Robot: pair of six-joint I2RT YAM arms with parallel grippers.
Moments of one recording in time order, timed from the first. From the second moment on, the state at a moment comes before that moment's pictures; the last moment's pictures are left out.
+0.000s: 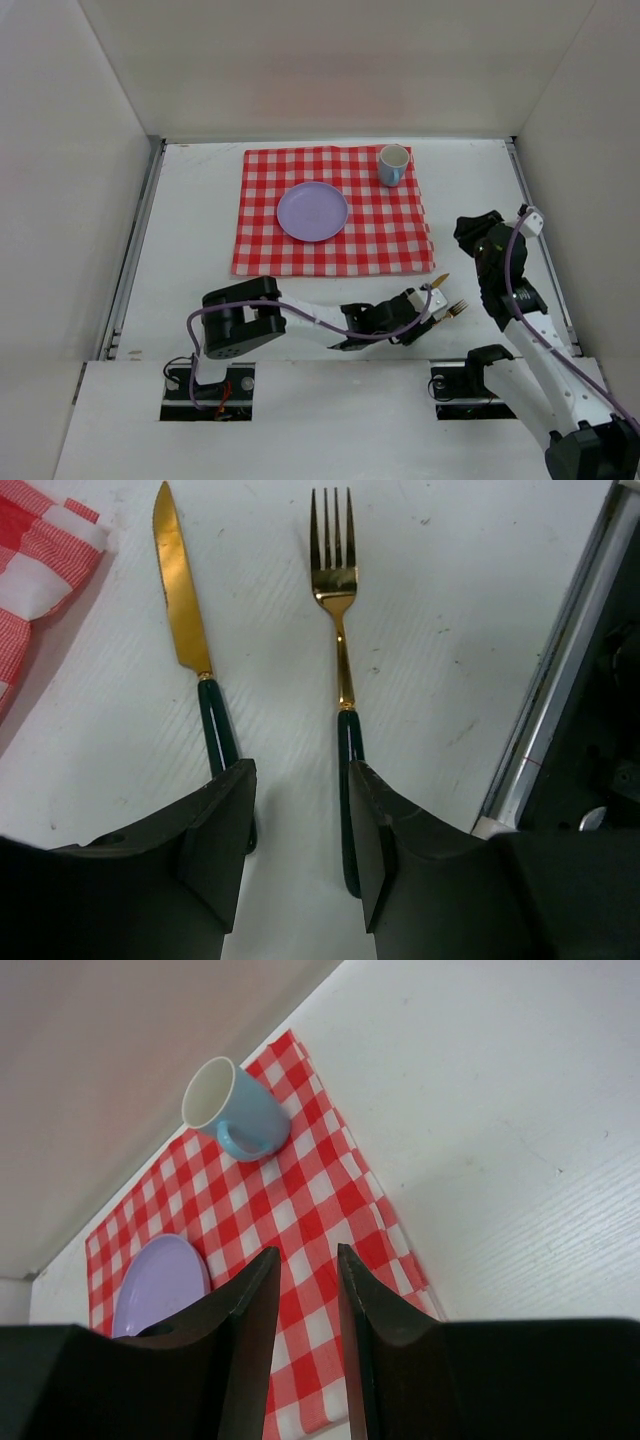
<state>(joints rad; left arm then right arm) -1.38 1.90 1.01 0.39 -0.21 -0.16 0.20 0.73 0.55 -0.07 0.36 0.76</state>
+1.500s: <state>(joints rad) -1.42 1.58 0.84 0.34 -0.39 -0.01 0.14 0.38 0.44 0.01 0.41 0.81</state>
